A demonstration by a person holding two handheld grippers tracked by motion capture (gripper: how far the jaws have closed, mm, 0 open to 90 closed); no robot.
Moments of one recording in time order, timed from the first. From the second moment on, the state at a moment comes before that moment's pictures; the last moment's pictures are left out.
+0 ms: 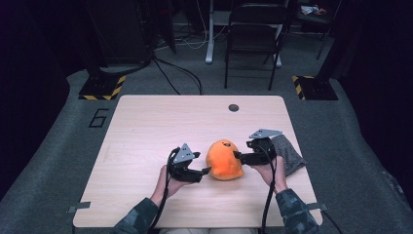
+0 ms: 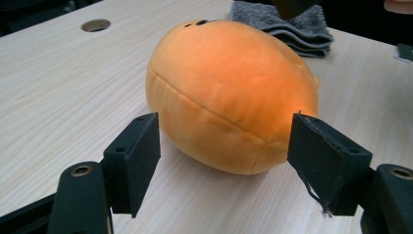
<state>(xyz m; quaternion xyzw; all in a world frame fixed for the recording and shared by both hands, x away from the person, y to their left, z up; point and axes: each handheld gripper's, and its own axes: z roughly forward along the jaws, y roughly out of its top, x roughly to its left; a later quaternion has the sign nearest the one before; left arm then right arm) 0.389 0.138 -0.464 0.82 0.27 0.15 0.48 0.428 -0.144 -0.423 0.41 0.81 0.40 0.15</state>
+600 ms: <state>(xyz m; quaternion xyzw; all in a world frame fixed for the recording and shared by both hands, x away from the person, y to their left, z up) 0.373 0.106 -0.493 0.83 0.28 0.17 0.45 0.462 -0.143 -0.446 0.39 0.83 0.40 0.07</state>
